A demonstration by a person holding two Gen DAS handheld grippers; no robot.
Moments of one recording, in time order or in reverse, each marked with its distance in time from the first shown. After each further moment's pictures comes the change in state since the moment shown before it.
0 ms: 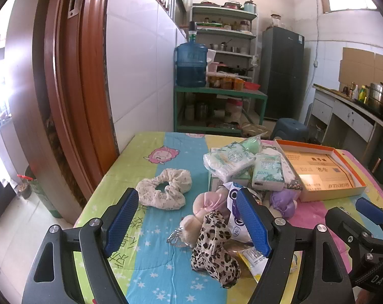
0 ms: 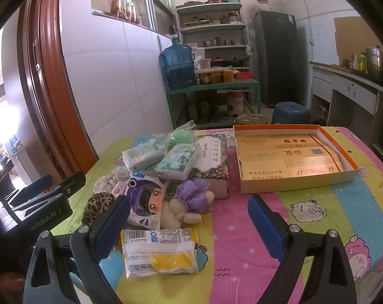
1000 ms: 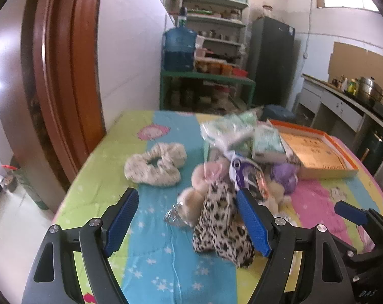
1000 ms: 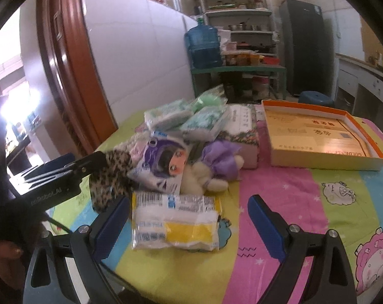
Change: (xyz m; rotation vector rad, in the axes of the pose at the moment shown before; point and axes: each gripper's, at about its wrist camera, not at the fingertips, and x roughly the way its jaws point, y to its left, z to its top) left arm 0.020 0.017 -0.028 -0.003 0.072 -0.085; right arm 0.022 0.010 -0.040 -0.079 0.112 0.134
